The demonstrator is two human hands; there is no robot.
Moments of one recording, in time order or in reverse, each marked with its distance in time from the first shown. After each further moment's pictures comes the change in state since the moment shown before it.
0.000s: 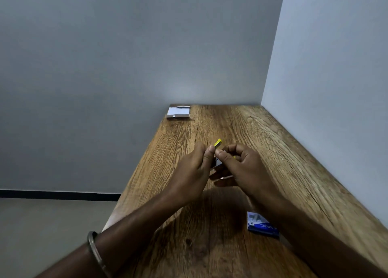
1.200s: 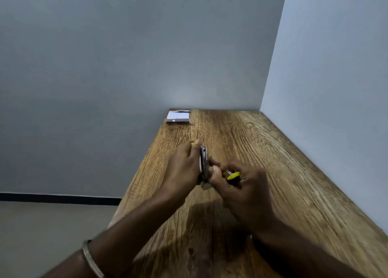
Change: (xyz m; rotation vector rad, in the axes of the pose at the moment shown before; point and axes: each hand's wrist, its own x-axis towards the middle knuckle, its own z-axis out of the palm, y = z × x) left_hand 0.011 0.011 -0.016 -0.411 0.149 -0.304; right_hand -0.022 -0.001 0.017 -0.477 0.148 -0.673
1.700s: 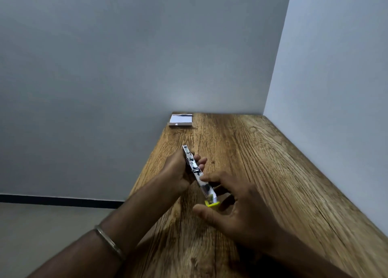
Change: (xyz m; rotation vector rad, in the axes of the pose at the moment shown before) left_hand 0.042 -0.013 -0.012 -0.617 0.118 -0.506; right_hand -0.010 0.004 0.000 -0.097 -0.338 0.001
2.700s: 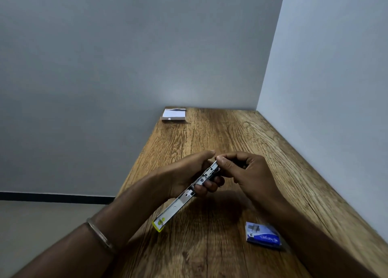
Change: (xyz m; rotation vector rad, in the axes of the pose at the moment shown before) left_hand -0.004 -0.010 0.011 0.543 -0.663 -0.347; right_hand 0.024 0.039 -0.022 0.439 0.219 0.408
